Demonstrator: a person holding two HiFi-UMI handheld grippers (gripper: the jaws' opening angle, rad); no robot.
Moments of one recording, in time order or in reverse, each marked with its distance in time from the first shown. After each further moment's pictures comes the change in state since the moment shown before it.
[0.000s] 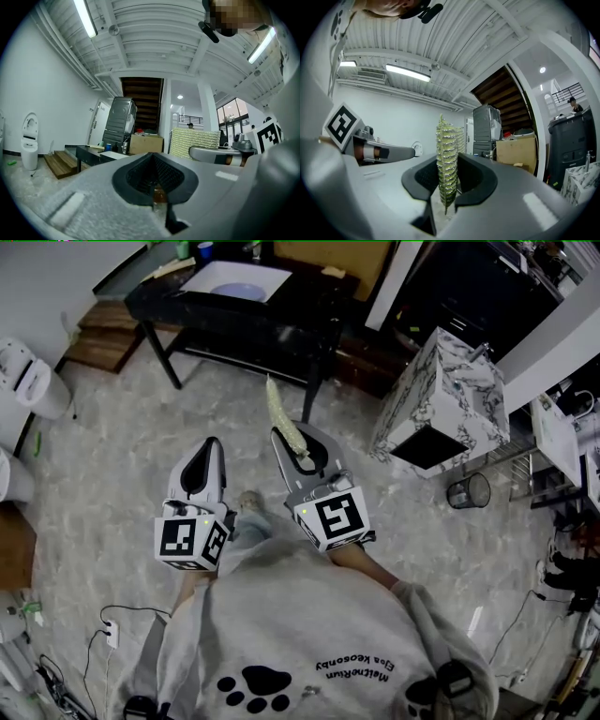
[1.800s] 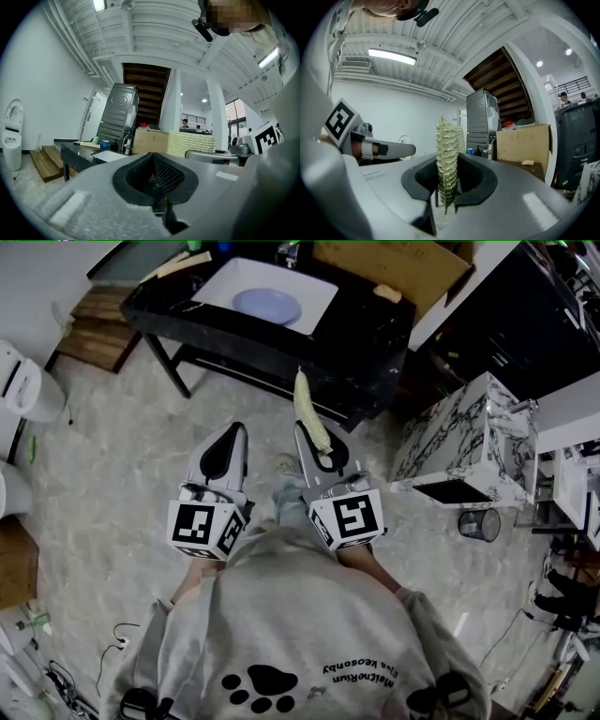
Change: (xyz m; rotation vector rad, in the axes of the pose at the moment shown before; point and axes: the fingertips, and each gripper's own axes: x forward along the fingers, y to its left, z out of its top) left arm 0.252 0.186 -0.016 -0.046 0.051 -0.085; right arm 0.283 -0.111 -0.068 0.028 0.082 -0.084
